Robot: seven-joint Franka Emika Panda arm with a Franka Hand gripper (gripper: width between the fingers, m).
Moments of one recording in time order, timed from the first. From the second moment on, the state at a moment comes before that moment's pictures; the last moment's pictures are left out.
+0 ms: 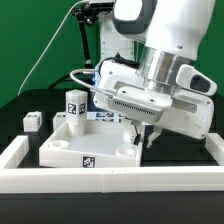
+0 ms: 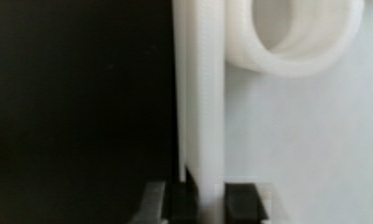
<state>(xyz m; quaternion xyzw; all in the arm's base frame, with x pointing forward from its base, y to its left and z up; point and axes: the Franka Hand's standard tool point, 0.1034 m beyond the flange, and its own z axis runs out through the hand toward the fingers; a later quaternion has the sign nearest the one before) 0.554 0.016 0.025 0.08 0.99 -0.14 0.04</state>
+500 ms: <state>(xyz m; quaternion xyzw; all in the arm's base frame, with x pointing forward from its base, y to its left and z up) 0.551 0.034 0.022 0.08 0.99 -0.14 0.04</state>
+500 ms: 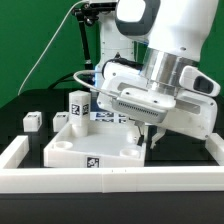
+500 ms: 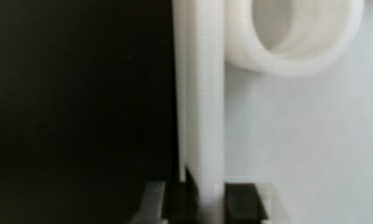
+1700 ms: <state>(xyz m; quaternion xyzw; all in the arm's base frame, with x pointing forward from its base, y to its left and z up) 0.546 0.129 0.019 0.05 0.99 -0.14 0.02</state>
